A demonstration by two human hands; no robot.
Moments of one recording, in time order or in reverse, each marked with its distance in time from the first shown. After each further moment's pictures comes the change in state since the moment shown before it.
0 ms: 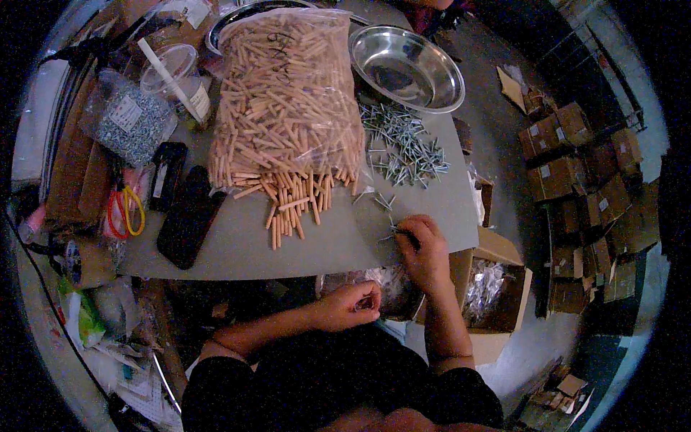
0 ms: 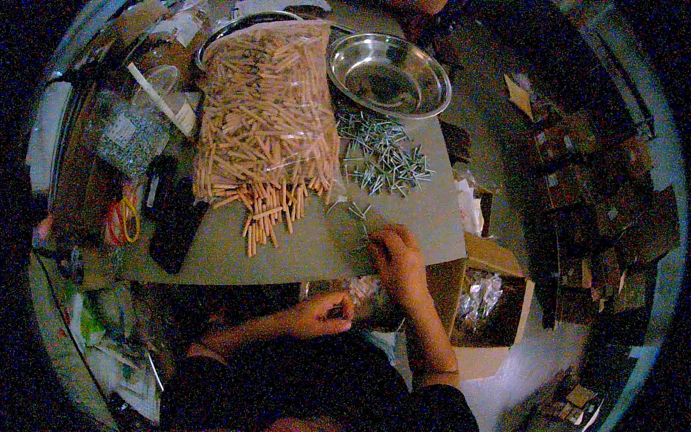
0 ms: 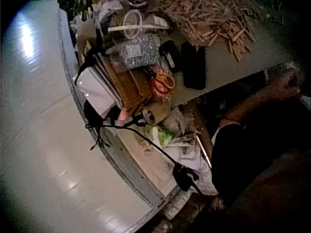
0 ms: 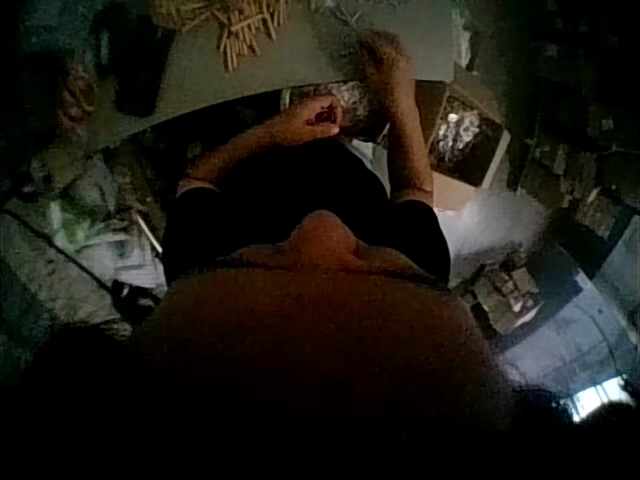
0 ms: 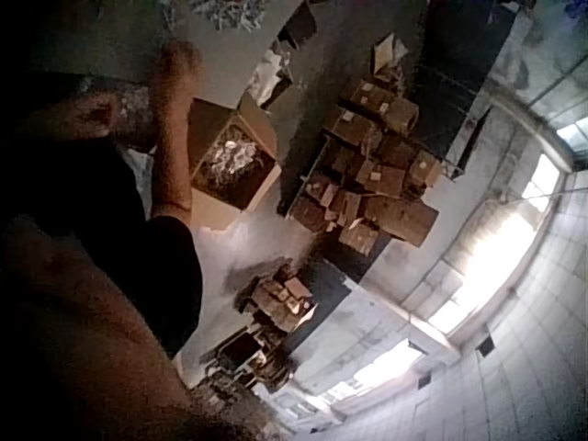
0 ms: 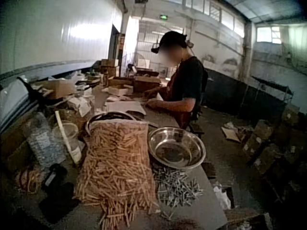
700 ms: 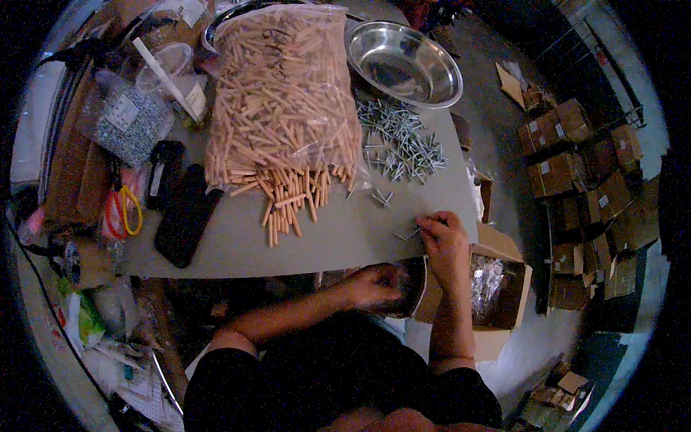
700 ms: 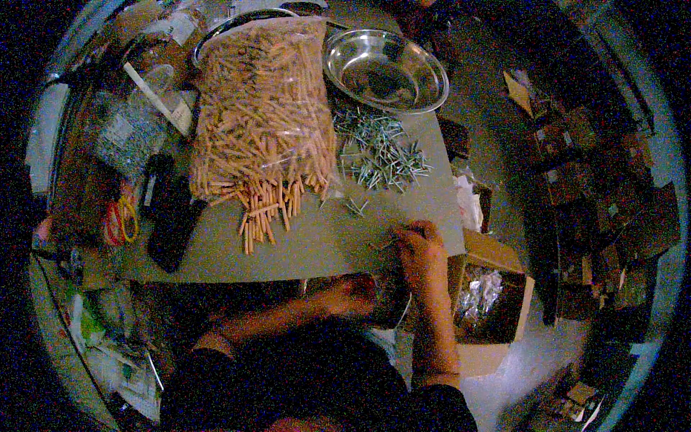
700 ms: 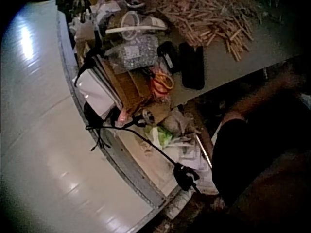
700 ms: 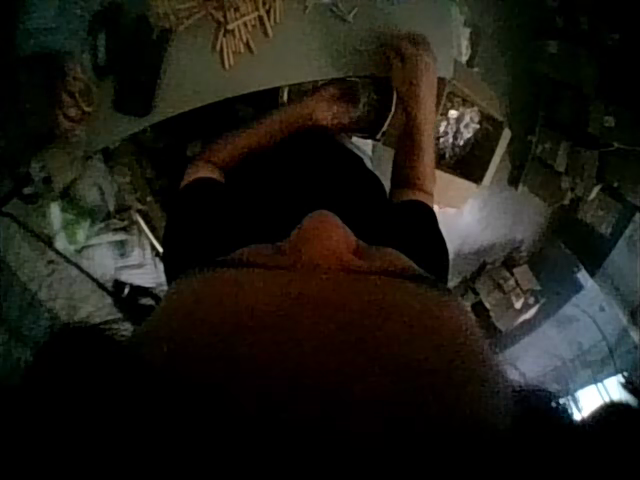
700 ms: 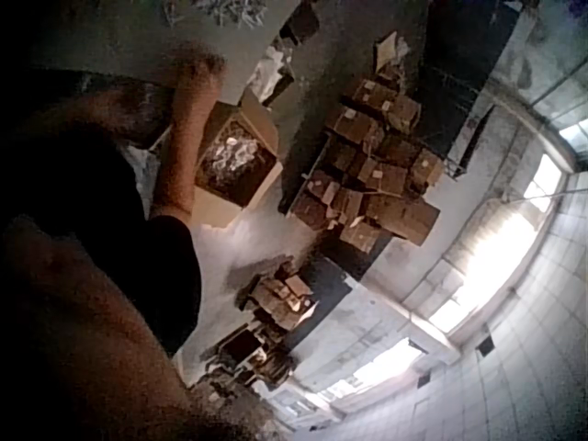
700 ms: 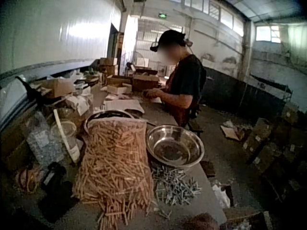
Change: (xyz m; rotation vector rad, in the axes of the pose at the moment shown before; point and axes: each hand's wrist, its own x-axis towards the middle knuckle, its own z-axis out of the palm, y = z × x) left_hand 0.059 -0.066 0.019 -0.350 -0.001 -0.199; right_hand -0.003 0.014 -0.033 -0.165 -0.024 0.114
